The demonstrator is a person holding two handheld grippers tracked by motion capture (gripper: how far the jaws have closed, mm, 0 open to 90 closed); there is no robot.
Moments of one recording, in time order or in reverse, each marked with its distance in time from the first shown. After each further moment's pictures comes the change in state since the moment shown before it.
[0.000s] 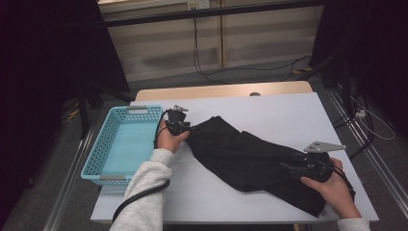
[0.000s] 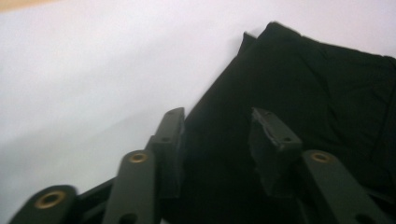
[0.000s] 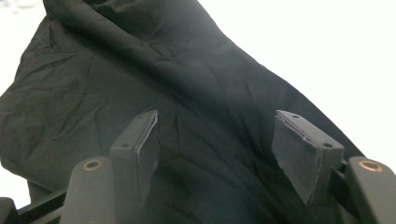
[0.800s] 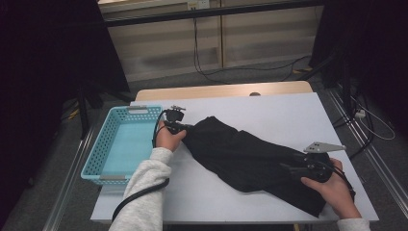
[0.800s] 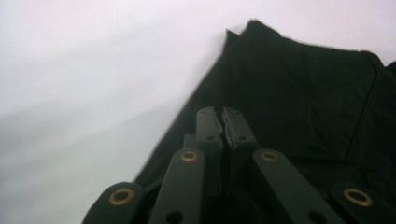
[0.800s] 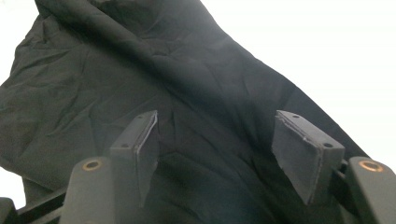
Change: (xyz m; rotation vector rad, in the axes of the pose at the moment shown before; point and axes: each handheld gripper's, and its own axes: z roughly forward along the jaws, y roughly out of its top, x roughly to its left) left arm 0.010 -0.001 -0.013 0.055 -0.001 -0.092; right arm -0.001 -0.002 0.001 0.007 -0.001 0.000
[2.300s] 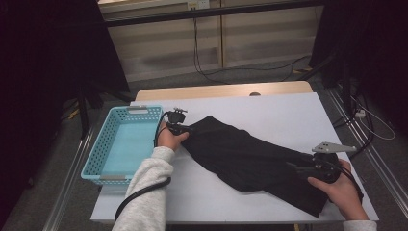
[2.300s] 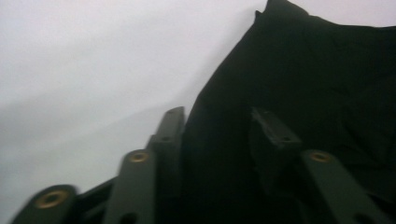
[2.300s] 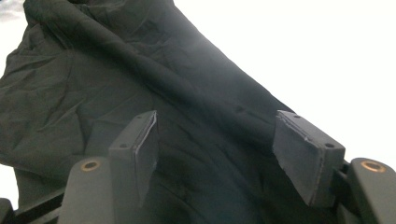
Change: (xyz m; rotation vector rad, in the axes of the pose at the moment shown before) left arm 0.000 -0.004 0.021 0.058 0.025 0.007; right arm -0.009 -0.004 -0.014 -0.024 -0.031 0.024
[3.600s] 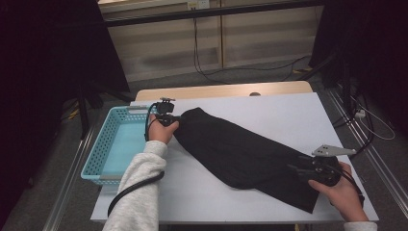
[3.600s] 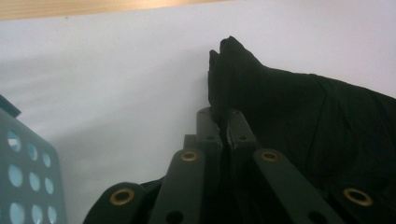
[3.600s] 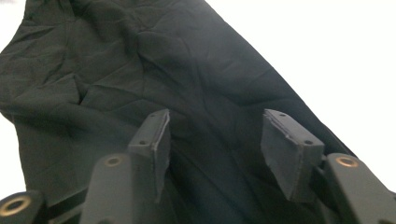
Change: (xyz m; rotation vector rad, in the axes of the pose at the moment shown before) left arm 0.018 0.018 -0.037 -0.110 0.006 -0.101; right arm 0.004 -0.006 -0.003 0.014 0.004 -0.025
